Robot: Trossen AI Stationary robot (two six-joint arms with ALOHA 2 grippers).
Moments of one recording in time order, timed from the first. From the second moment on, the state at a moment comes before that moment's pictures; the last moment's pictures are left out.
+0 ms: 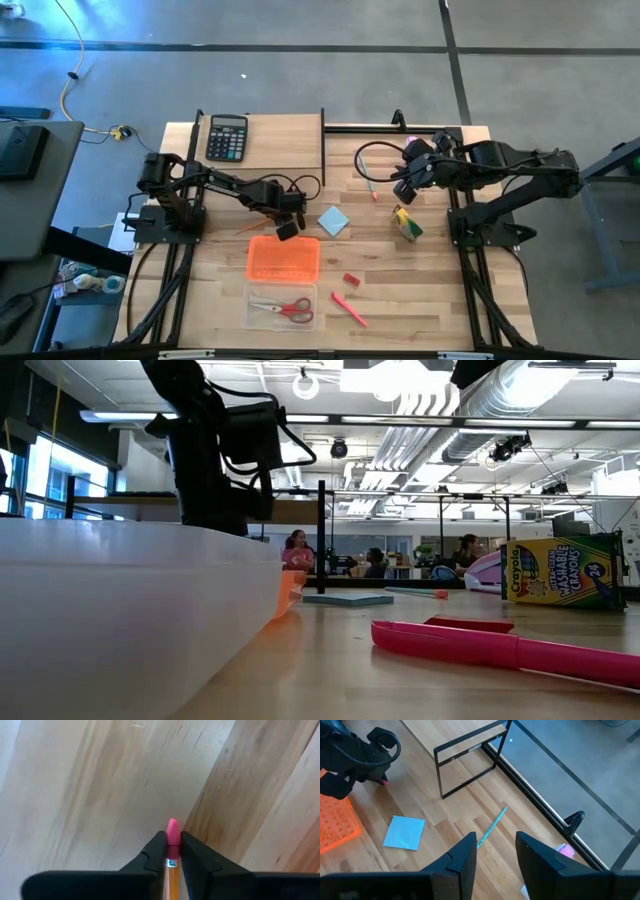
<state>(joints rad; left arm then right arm) 0.18 1.78 0.94 -0.57 -0.20 -0.34 0.10 1.21 1.48 -1.26 0.61 0.52</state>
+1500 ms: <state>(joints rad) -0.03 1.78 1.36 -0.93 -0.19 -0.30 0.10 1.21 1.48 -1.24 0.61 0.55</state>
